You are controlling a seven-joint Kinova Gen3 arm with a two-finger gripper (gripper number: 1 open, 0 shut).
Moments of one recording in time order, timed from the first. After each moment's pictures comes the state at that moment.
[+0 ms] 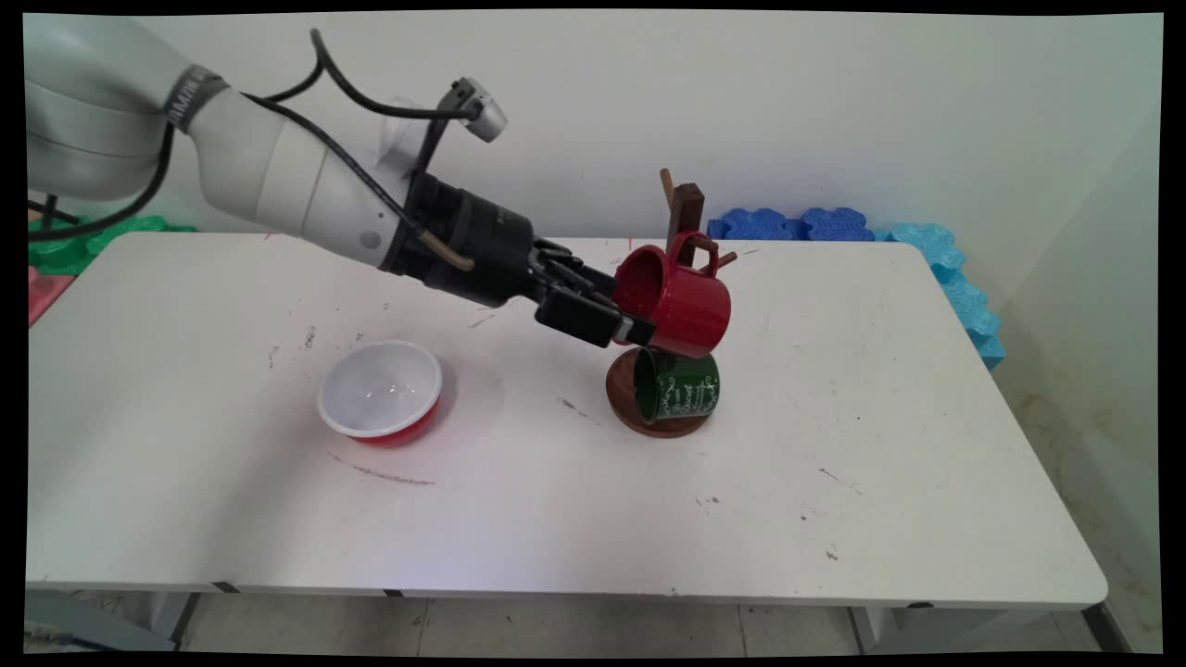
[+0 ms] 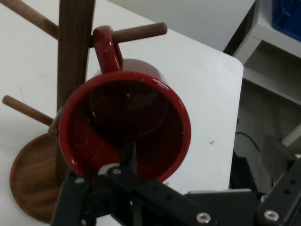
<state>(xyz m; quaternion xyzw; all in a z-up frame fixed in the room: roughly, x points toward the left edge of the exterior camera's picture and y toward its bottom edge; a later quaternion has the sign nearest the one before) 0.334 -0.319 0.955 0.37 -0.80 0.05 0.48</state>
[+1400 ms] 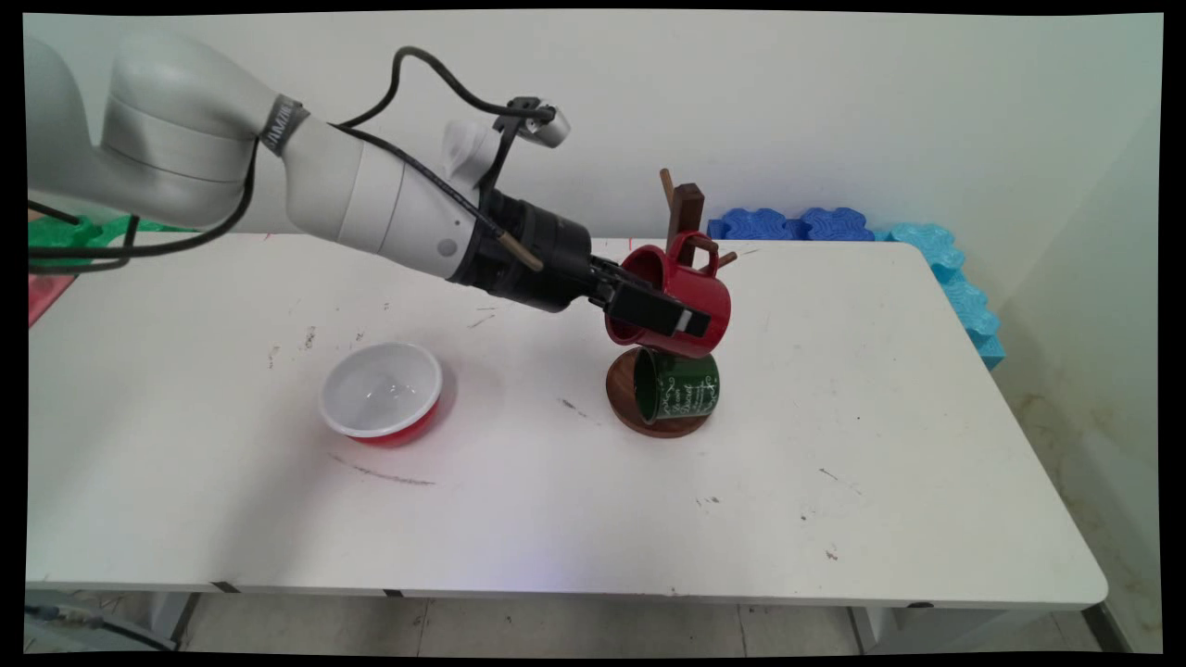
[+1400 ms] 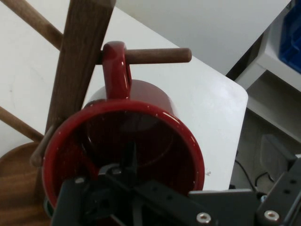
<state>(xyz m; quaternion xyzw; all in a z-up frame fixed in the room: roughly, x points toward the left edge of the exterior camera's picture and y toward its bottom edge) 0.299 -0.340 0.937 0.43 -0.76 0.03 0.49</state>
